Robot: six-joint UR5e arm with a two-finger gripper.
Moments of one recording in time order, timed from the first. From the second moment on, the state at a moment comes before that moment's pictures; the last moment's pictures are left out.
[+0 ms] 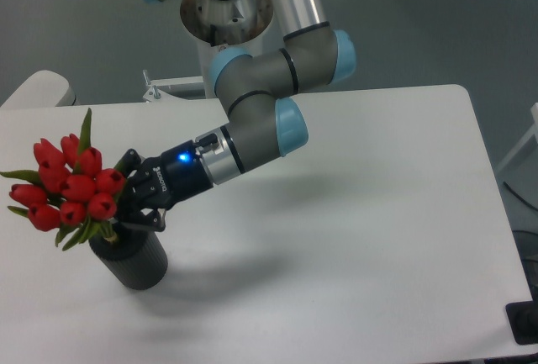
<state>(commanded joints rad) 2.39 -1.97 -1.82 -0.86 0.15 1.55</state>
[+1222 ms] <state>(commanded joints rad) 2.51 -1.96 -1.86 -0.86 0.15 1.55</state>
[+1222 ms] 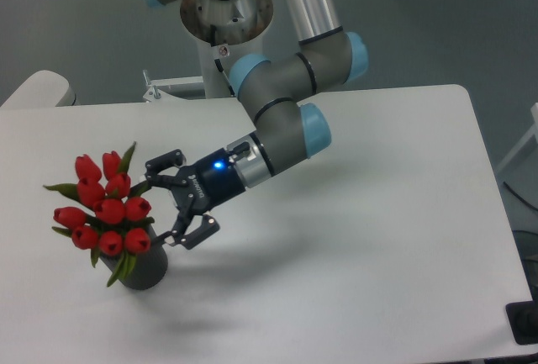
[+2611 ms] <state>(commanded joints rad) 2.71 -2.17 -1.49 -0.87 0.84 1.37</state>
